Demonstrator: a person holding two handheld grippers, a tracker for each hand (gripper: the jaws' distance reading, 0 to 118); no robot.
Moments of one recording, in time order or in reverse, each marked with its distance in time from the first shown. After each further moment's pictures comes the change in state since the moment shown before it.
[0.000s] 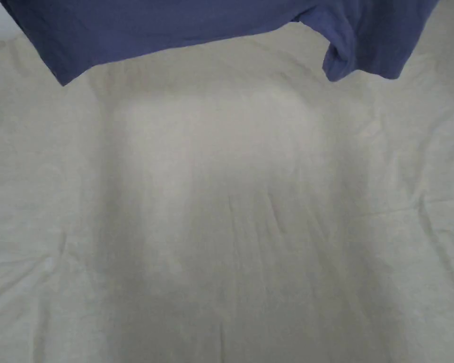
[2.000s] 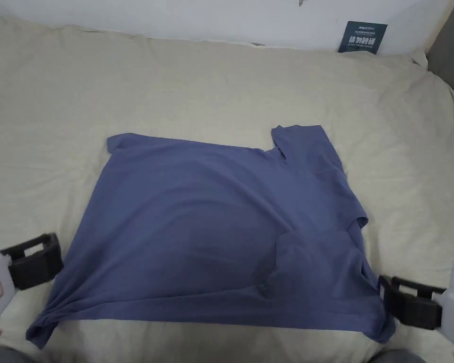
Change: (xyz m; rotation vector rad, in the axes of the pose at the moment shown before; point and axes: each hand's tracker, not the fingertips) left arm -0.167 -0.416 0.454 -0.554 -0.076 -0.025; right arm 0.213 -0.489 0.407 -0.683 0.106 0.188
